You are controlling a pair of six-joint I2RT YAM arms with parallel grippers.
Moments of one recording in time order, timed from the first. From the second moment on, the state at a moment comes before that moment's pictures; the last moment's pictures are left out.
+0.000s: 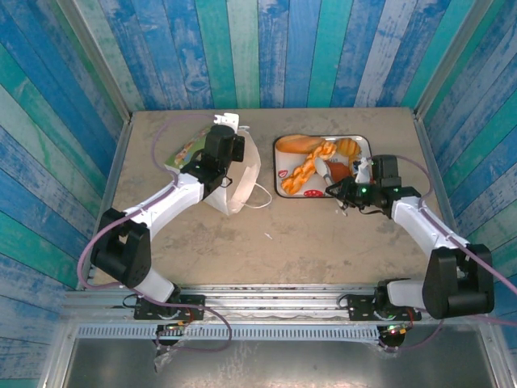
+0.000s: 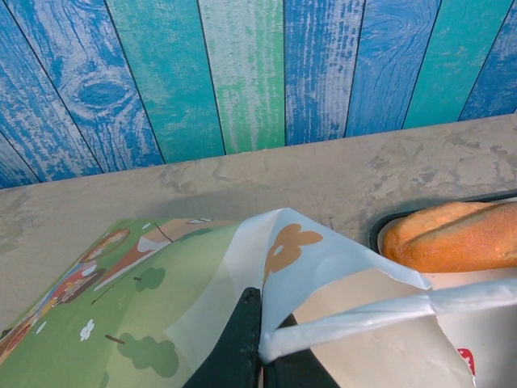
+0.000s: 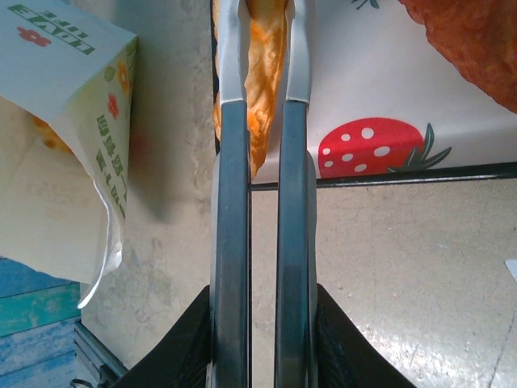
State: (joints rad) left arm -0.51 1.54 1.11 0.04 -0.35 -0.09; right arm 0.12 1.30 0.75 -0.33 -0.62 0.57
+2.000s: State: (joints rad) left arm -0.51 1.53 1.08 0.09 -0.29 -0.05; right arm 0.28 1.09 0.95 -0.65 -0.56 0.57
